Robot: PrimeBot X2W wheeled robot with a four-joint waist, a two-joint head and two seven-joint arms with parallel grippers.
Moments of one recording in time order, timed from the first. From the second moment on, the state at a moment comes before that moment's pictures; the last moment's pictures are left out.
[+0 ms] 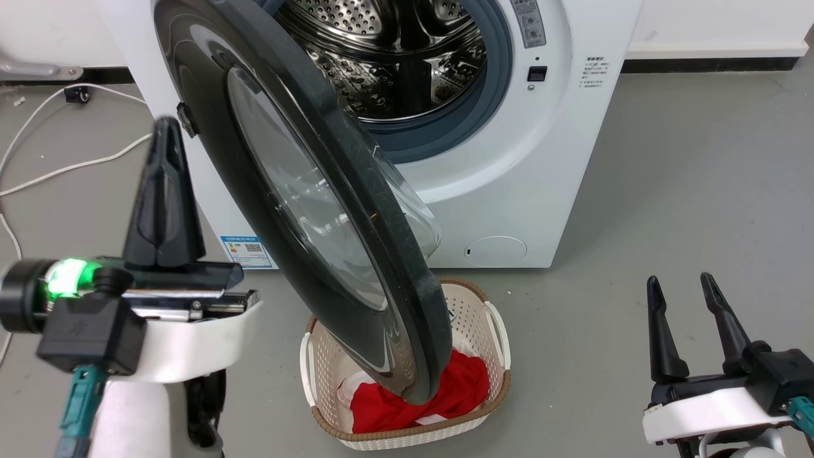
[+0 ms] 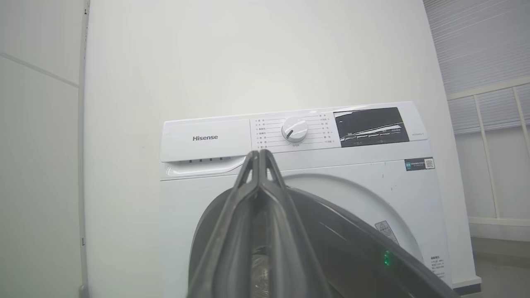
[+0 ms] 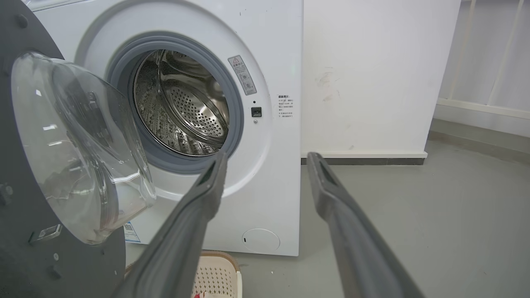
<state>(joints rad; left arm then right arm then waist) -0.23 0.06 0.01 -0.28 -0.01 -0.04 -0.26 0.00 -0.05 -0.04 0.04 0.10 0.13 -0.26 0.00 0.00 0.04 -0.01</state>
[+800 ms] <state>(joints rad) -0.27 0.08 -0.47 -0.44 -0.07 -0.12 -0.13 0.01 -0.05 -0.05 0.05 0.11 0.13 -0.26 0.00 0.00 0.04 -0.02</state>
